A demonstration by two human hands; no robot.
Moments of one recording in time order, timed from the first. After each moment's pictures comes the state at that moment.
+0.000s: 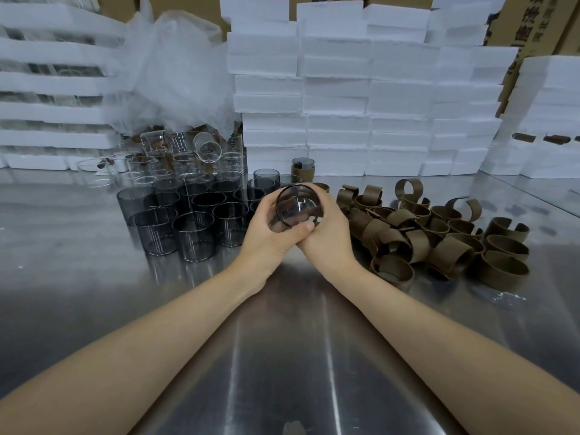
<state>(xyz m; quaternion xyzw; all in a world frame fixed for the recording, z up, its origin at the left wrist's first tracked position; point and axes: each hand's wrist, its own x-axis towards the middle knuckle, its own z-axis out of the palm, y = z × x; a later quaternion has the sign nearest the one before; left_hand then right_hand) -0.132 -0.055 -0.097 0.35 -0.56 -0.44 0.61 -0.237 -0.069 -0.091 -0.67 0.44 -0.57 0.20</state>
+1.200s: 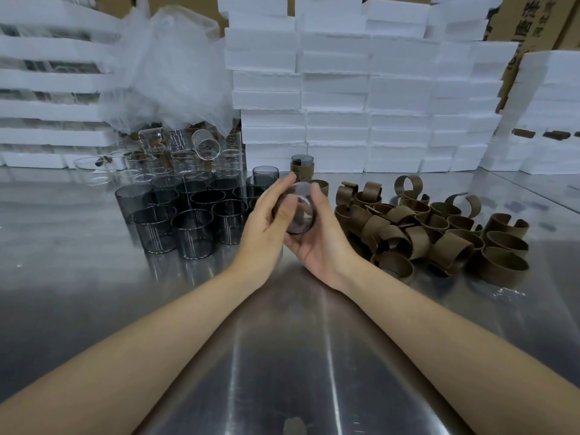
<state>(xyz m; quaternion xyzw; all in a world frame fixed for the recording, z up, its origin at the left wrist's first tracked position) -0.128 -0.051 -0.093 0.36 -0.64 -0.34 0.59 -0.239 -0.063 -0.090 -0.41 0.24 -0.52 0.71</state>
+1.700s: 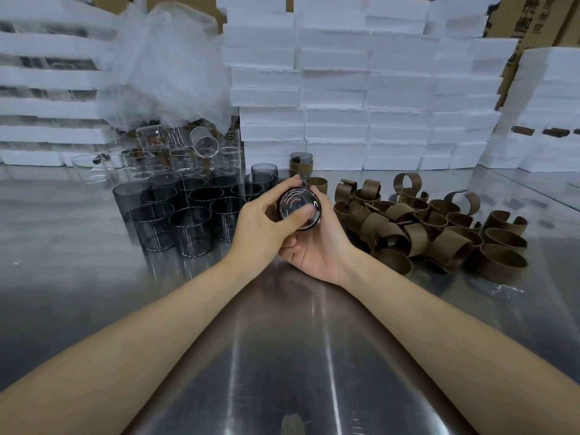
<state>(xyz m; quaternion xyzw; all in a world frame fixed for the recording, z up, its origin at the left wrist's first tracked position) -0.127 -0.056 -0.089 0.37 -0.60 -0.36 0.61 -0.241 -0.073 -0.093 -0.37 0.21 -0.41 0.81</state>
